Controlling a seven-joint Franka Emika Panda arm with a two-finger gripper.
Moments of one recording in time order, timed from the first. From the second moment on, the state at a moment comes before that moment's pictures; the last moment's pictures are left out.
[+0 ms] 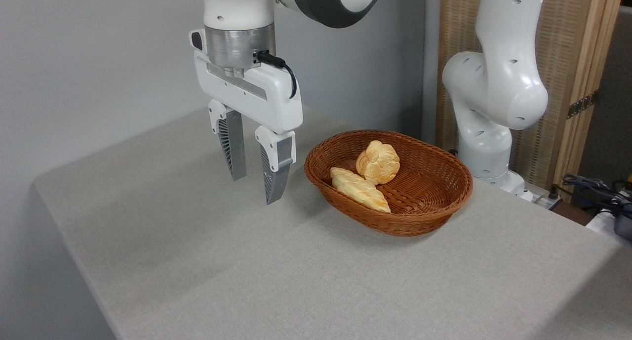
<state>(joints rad) -0.32 -0.13 0.24 -1.92 -0.02 1.91 0.65</state>
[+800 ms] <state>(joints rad) -0.33 -0.13 0.23 -1.92 -0.02 1.89 0.65</state>
